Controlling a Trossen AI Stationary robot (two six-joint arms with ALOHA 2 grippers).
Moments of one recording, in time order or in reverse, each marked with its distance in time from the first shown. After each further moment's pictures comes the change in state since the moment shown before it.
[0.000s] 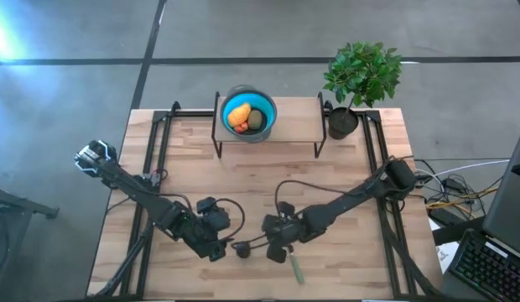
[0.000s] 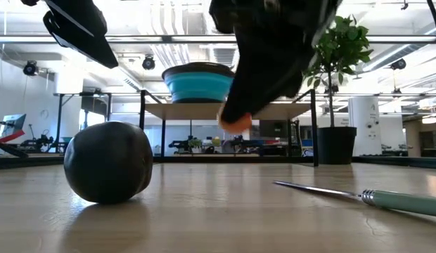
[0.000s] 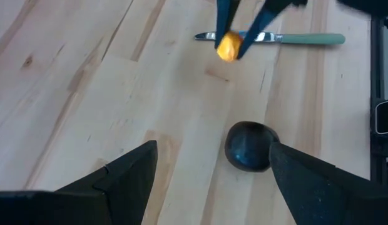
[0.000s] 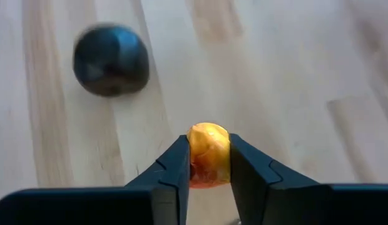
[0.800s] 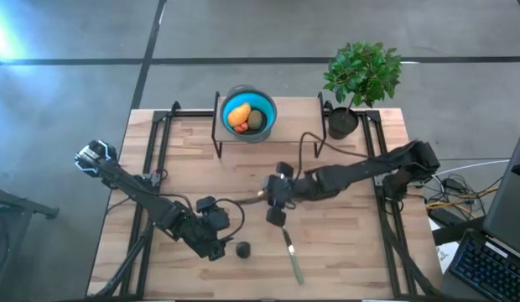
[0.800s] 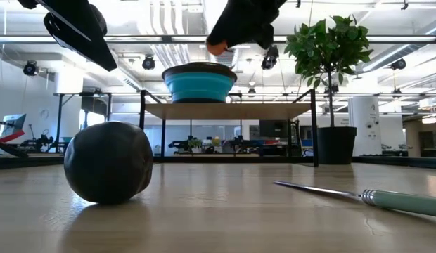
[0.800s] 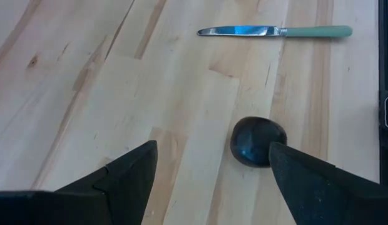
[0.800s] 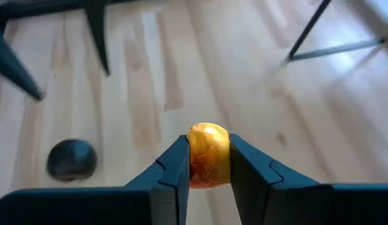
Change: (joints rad) left arm 0.000 0.000 -0.002 -0.016 0.000 0.018; right arm -0.204 -0.265 -0.002 -0.002 0.011 -0.300
